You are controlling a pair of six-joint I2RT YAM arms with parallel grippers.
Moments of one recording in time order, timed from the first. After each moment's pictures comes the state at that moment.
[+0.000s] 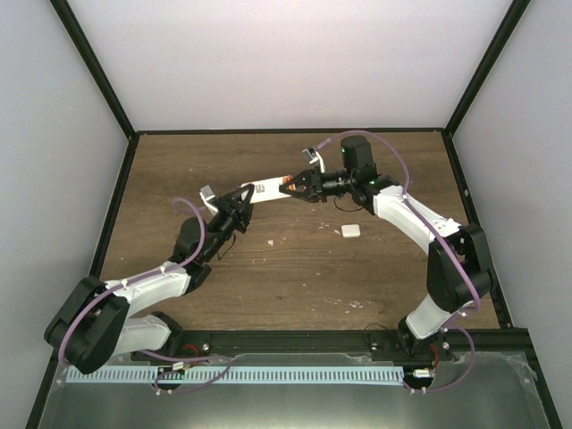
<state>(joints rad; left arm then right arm) -0.59 1.23 0.40 0.96 0.03 -1.71 0.44 1.61 1.19 -0.06 -1.09 0.75</state>
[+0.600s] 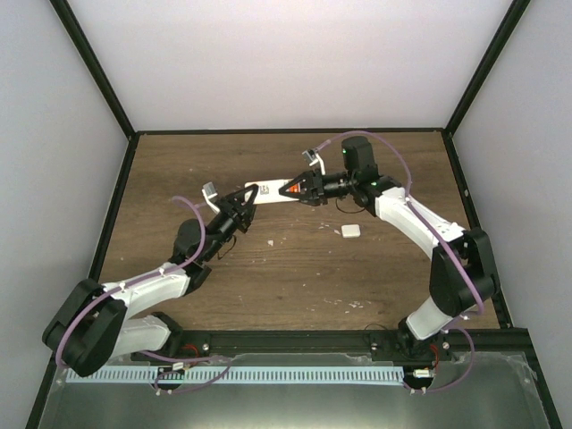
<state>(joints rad) -0.60 1.21 0.41 1.02 0.09 -1.62 0.44 1.58 1.19 -0.09 -1.13 0.74</state>
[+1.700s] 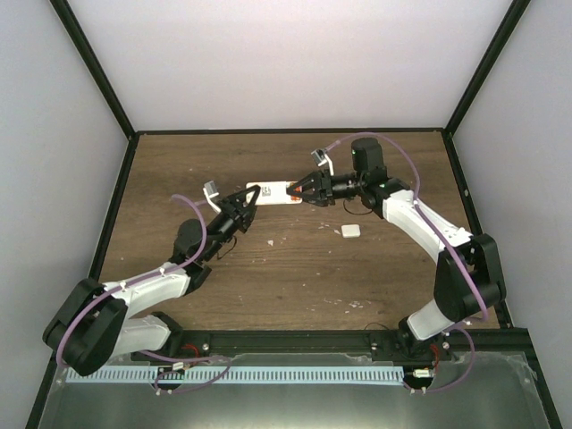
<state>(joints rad) -0.60 1.22 0.40 1.03 0.12 -1.54 0.39 1.54 1.14 -0.09 -1.16 0.74</state>
